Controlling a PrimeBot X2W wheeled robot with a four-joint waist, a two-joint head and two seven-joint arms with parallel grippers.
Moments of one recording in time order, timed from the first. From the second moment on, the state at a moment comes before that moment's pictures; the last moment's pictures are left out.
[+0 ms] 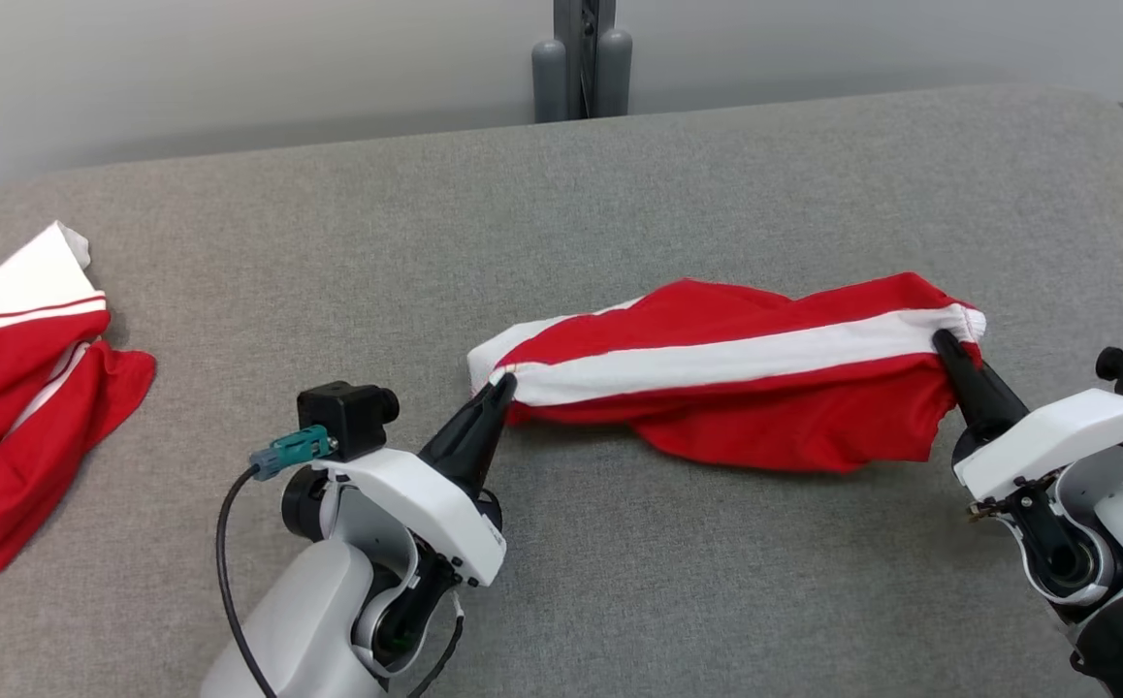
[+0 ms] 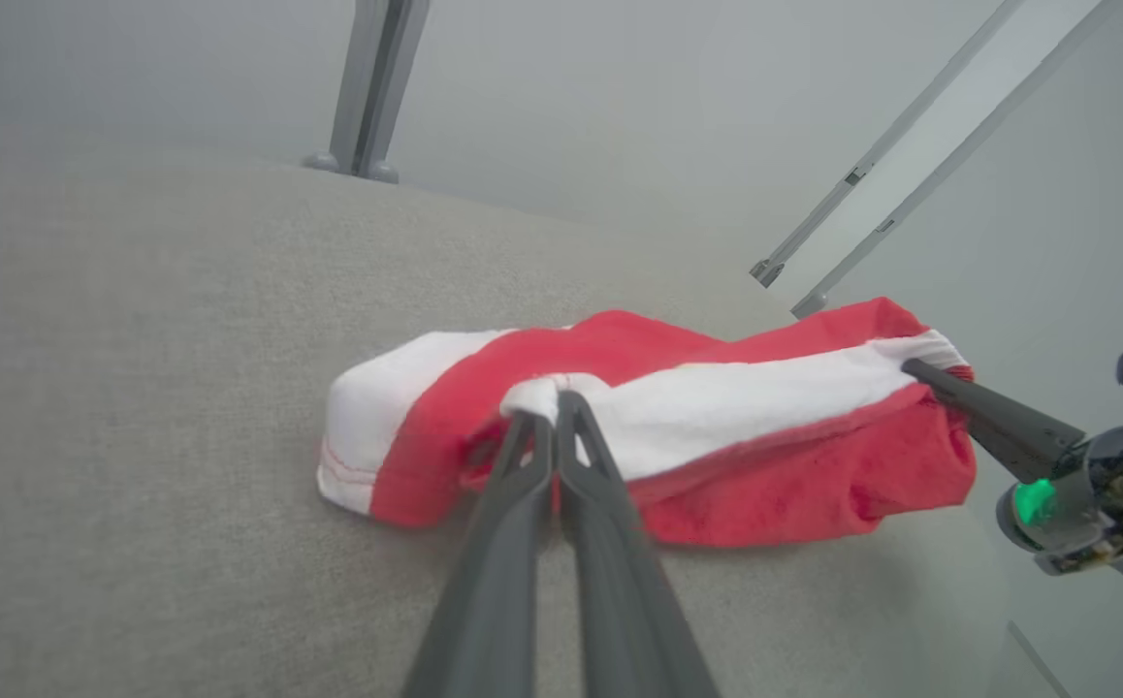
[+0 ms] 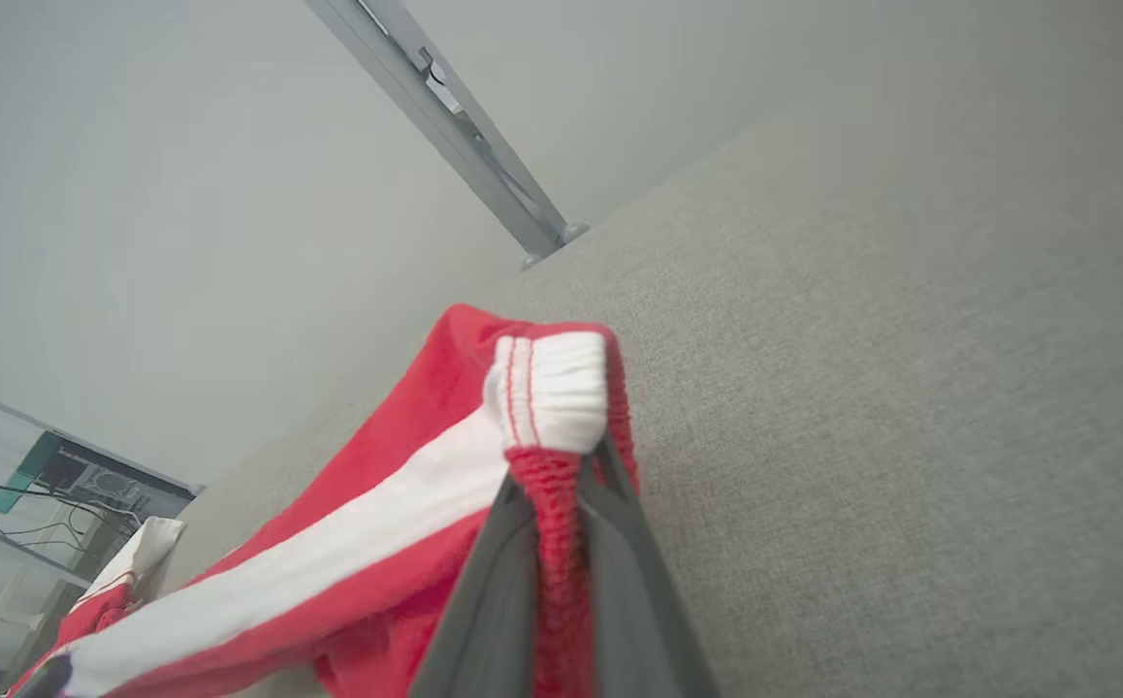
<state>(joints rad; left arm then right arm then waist) -0.41 0.08 -0.50 0.45 -0.76 -0.11 -0.02 -0.51 -0.40 0.55 0.55 1.26 0.13 -0.13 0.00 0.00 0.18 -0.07</state>
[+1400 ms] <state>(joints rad) -1.10 0.32 -0.41 0.36 -0.77 -0.12 0.18 -1.06 -0.44 0.55 0.39 1.09 0.13 -0.06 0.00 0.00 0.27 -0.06</state>
